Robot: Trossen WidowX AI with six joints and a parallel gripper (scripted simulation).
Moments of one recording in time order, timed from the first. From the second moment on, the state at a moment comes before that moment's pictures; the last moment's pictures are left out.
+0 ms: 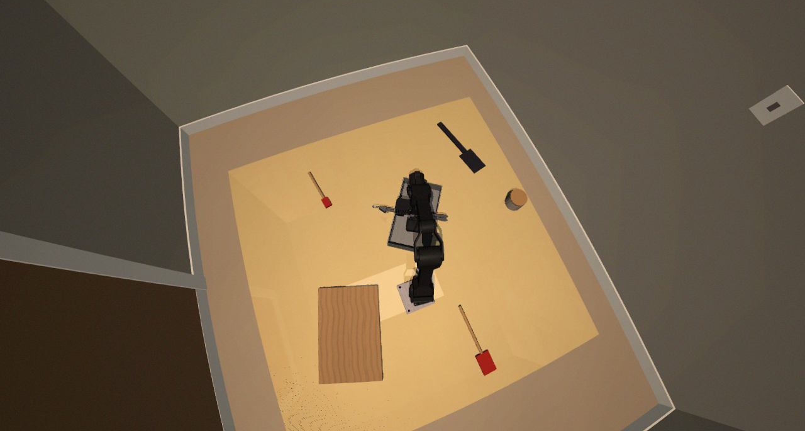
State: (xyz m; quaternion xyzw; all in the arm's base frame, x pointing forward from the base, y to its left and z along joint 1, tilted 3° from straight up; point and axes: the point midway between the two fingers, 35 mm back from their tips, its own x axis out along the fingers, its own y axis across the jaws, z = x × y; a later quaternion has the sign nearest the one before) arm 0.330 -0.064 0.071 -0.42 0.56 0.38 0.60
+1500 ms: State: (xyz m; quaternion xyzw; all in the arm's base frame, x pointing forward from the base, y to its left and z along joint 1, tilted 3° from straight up) arm 0.322 -0.062 0.199 -0.42 0.56 0.38 0.60
